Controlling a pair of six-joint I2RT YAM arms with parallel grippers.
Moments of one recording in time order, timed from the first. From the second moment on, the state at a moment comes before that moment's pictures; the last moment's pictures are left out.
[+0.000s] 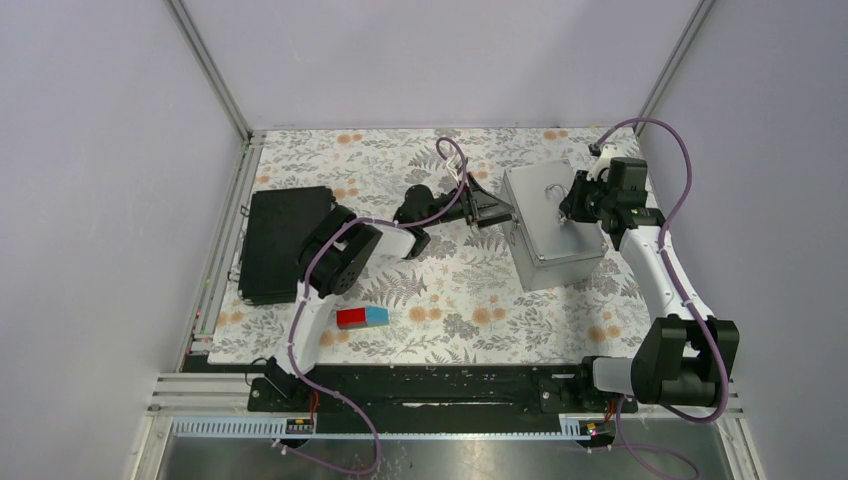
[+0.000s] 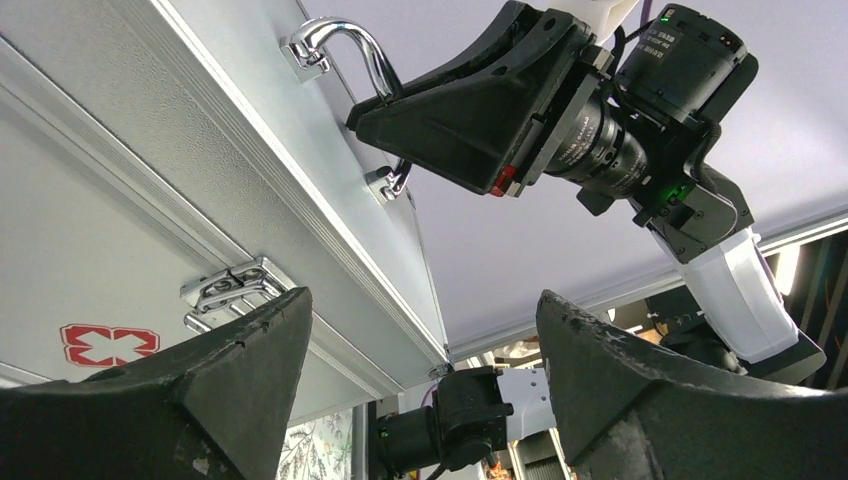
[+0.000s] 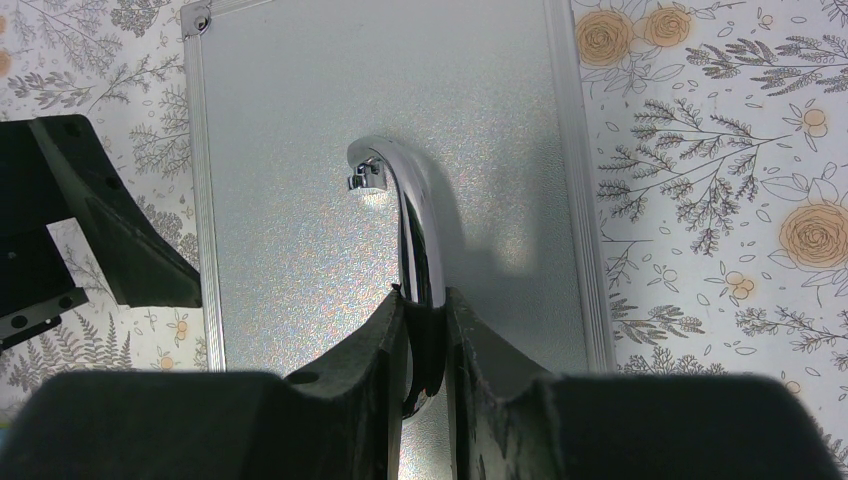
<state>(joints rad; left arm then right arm) -0.66 2.25 1.29 1.24 0.73 -1.39 -0.05 1.33 0.99 -0.39 -0.26 0.10</state>
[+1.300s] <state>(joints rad) -0.38 1.78 1.47 0.14 0.64 -0.52 -0.02 1.34 1.38 -0.73 -0.09 0.07</state>
